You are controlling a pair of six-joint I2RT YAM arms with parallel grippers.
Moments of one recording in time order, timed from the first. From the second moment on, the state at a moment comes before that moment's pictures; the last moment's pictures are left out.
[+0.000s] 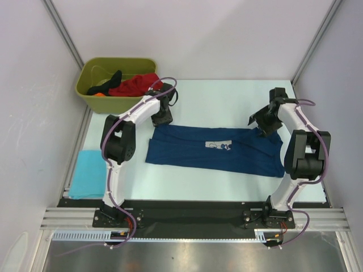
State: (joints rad) left arm -0.42 2.18 1.82 -0.90 -0.31 -0.71; right arm -0.07 1.80 1.38 -0.80 -0.09 0.93
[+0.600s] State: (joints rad) left arm -0.42 2.19 1.81 -0.84 -0.29 -0.70; right arm -0.07 1.78 1.36 -0.80 -0.09 0.89
